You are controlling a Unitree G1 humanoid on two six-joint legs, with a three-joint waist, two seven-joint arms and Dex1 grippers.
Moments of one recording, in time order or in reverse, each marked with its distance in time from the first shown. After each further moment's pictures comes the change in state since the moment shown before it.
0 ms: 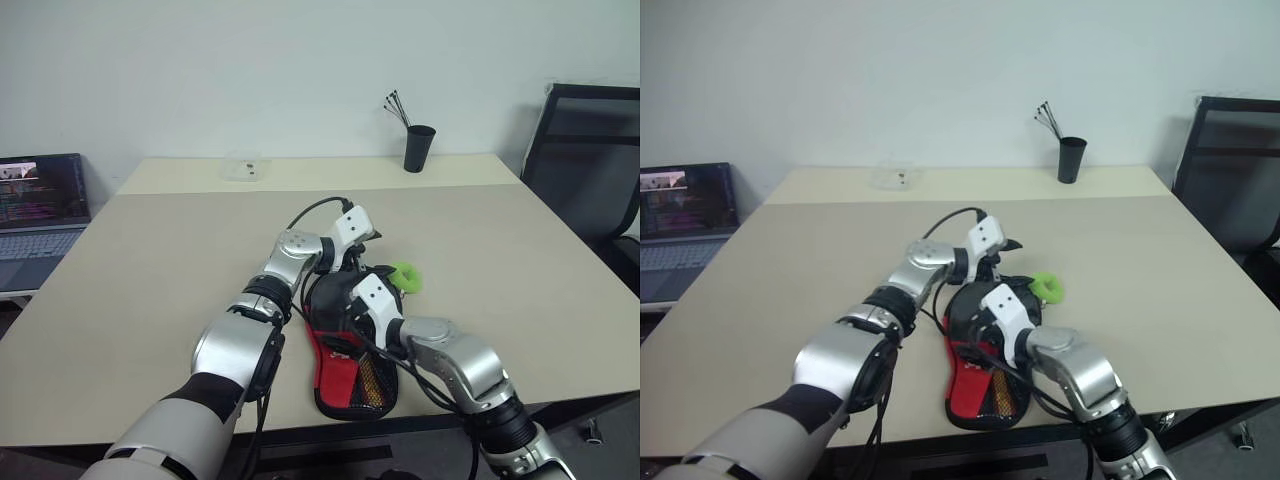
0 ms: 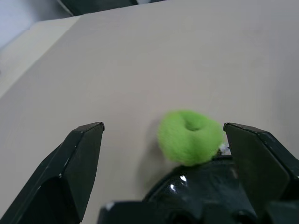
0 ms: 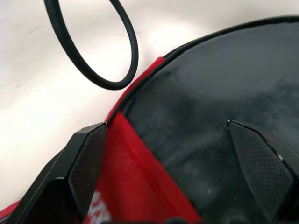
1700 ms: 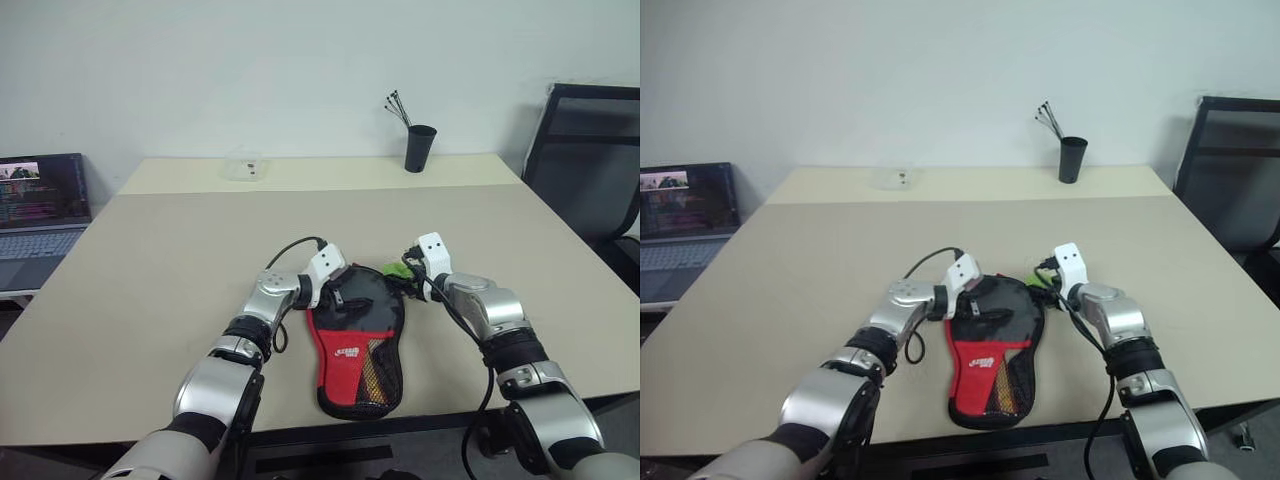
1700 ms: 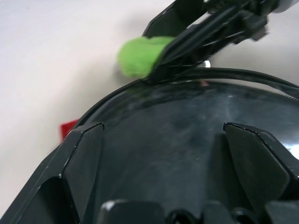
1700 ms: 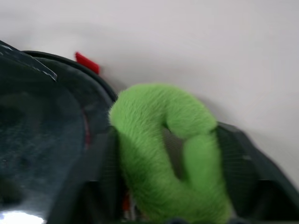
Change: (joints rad) left arm 0.250 0.014 -0.050 -0.155 -0.027 0.036 -0.006; right arm -0.303 -0.088 -0.218 0.738 -0.074 -0.374 -0.052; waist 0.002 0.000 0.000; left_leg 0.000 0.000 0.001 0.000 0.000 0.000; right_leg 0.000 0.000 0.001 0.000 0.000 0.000
